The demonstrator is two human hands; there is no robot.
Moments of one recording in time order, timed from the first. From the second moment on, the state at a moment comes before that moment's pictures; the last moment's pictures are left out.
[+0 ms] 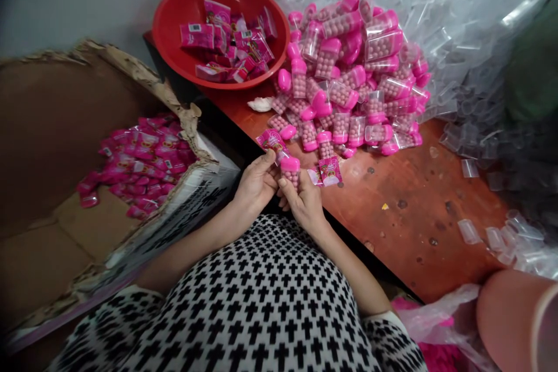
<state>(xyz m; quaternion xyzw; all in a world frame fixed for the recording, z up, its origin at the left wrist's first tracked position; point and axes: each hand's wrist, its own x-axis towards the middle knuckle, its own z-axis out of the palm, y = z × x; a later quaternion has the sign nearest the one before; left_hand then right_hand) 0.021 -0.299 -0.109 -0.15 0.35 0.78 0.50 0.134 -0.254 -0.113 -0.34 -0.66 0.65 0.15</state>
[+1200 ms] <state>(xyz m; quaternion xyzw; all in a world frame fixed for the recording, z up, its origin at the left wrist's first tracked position) 0.020 -0.298 -0.123 0.12 0.49 0.67 0.56 0.143 -0.241 -0.129 -0.33 -0.63 0.69 0.16</state>
